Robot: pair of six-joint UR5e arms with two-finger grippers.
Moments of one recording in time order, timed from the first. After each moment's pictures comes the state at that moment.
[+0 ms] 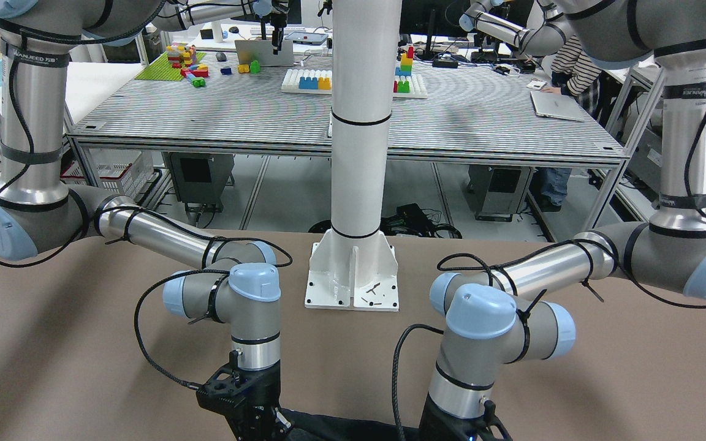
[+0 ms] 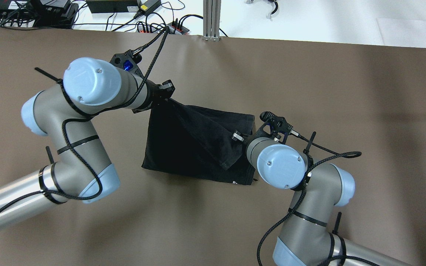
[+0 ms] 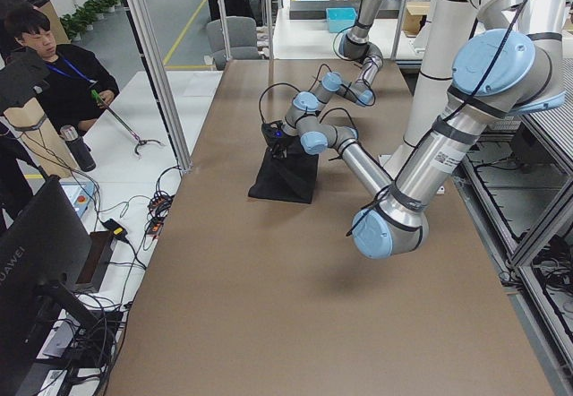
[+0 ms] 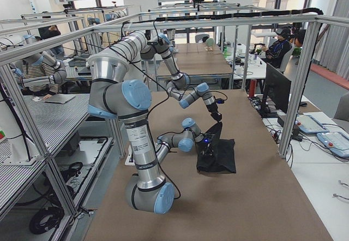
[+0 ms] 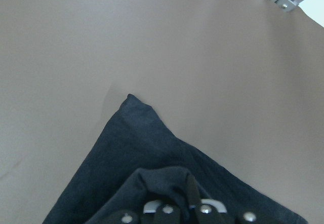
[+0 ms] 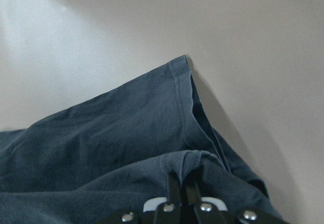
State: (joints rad) left arm -0.73 -2.30 -1.58 -1.85 -1.70 -1.61; right arm 0.53 -1.02 1.71 -1.29 1.40 1.70
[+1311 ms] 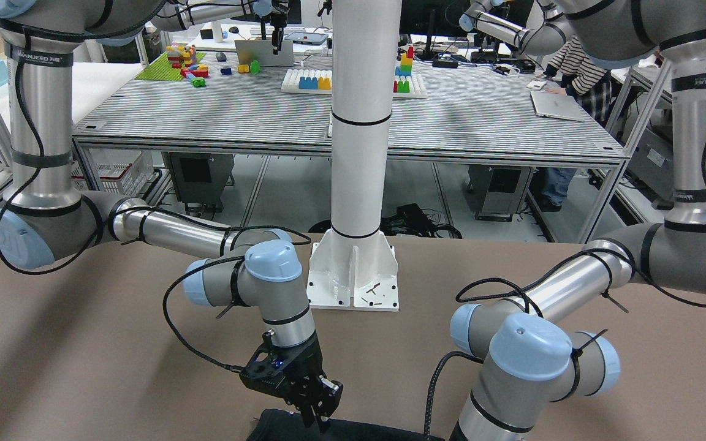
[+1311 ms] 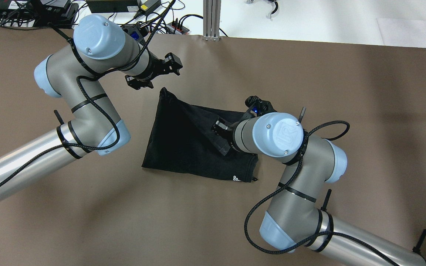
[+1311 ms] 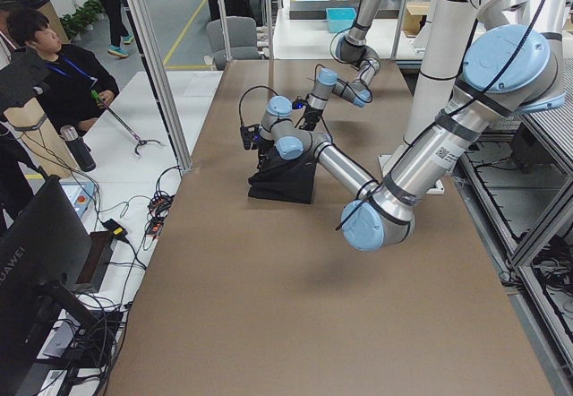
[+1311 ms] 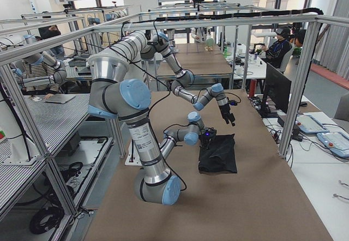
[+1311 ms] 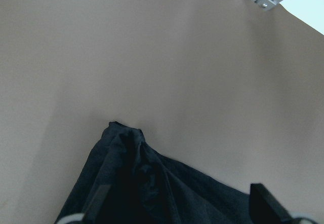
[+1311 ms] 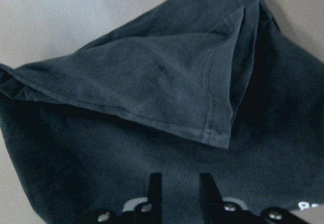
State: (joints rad) left arm -0.84 -2.33 -1.47 -1.98 -1.90 -1.50; right arm 0.51 -0.94 1.73 -1.28 1.63 1.79
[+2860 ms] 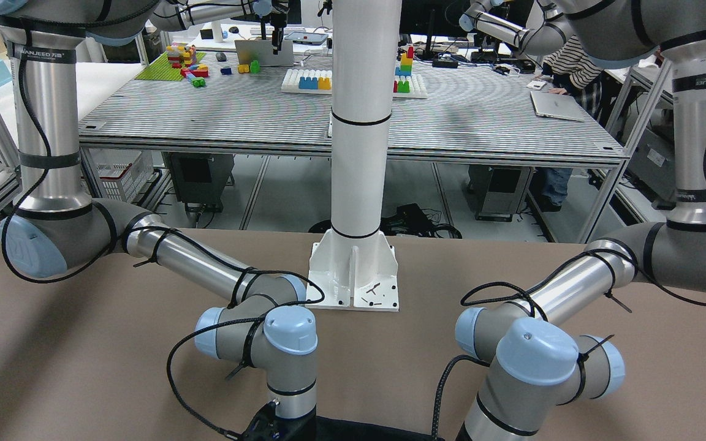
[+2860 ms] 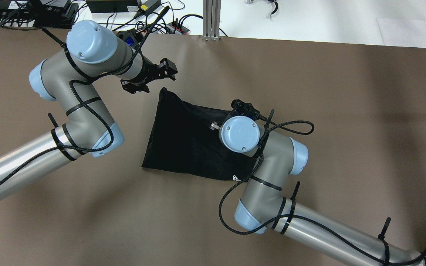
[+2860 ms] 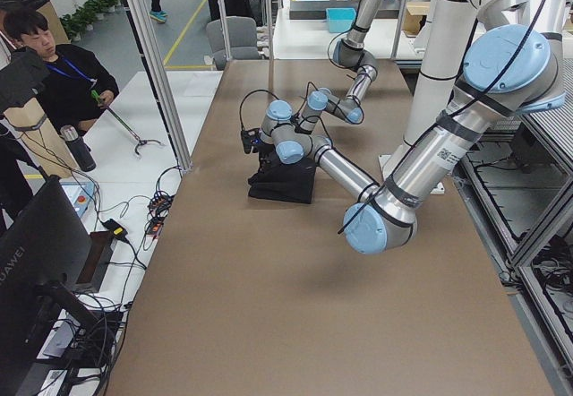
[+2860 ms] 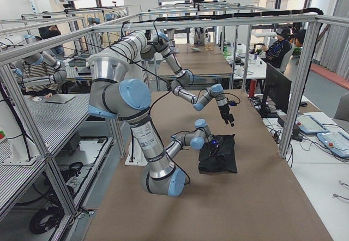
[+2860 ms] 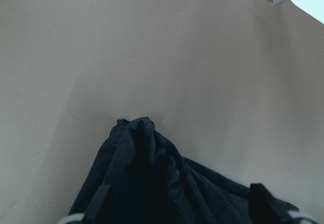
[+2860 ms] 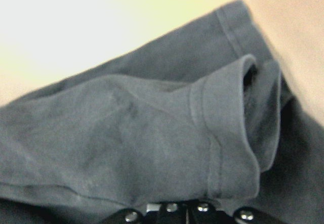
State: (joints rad) left arm -0.84 -2.32 -1.47 -1.99 -1.91 -1.50; right arm 0.56 -0.82 1.42 -1.26 1.54 1.69
